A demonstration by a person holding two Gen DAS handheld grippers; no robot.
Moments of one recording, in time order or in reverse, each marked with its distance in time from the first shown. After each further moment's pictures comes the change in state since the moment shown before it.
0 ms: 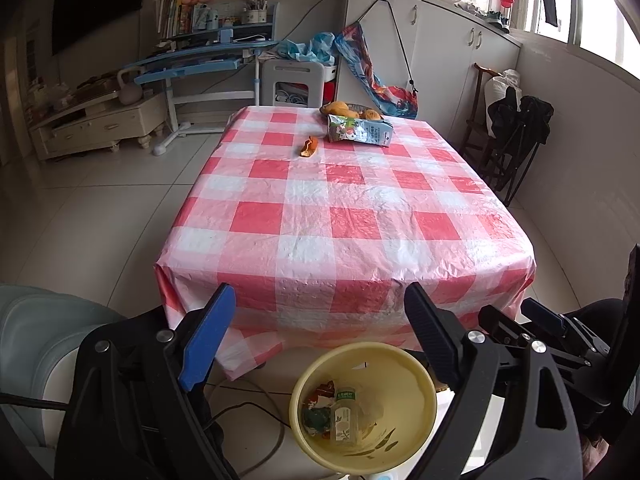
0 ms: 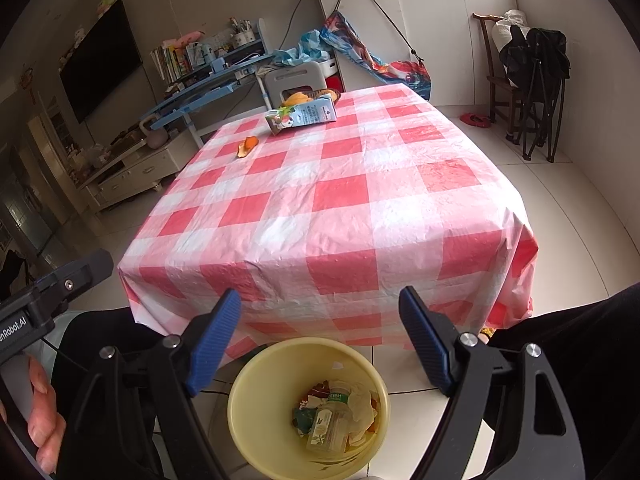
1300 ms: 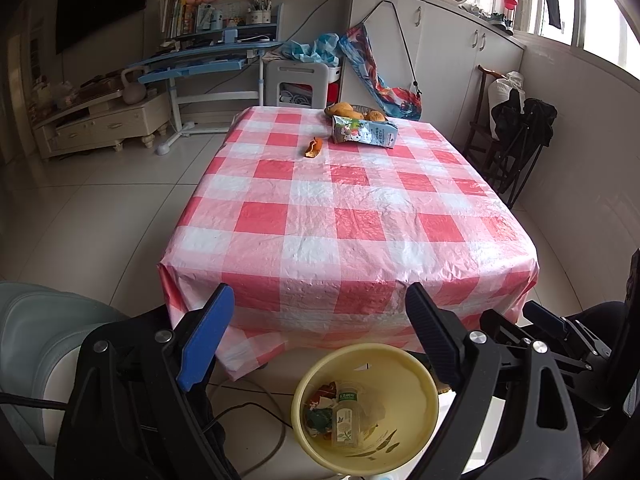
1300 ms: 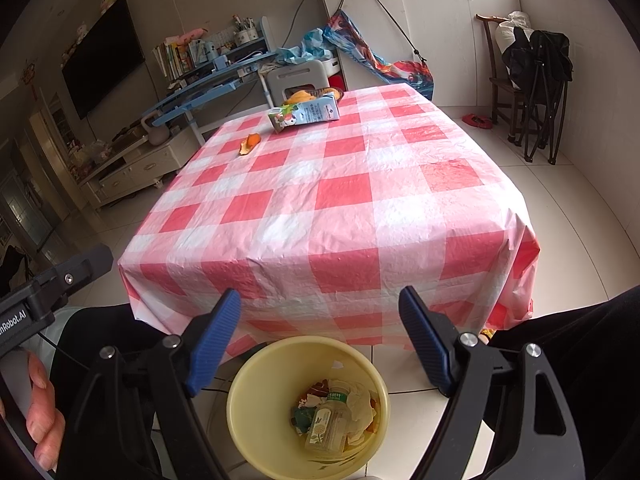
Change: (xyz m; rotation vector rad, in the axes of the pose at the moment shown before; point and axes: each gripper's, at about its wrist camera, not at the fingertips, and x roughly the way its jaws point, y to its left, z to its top) left arm 0.000 0.002 0.000 -0.003 -0.002 0.005; right arm 0.002 0.004 0.000 -0.005 0.003 -0.002
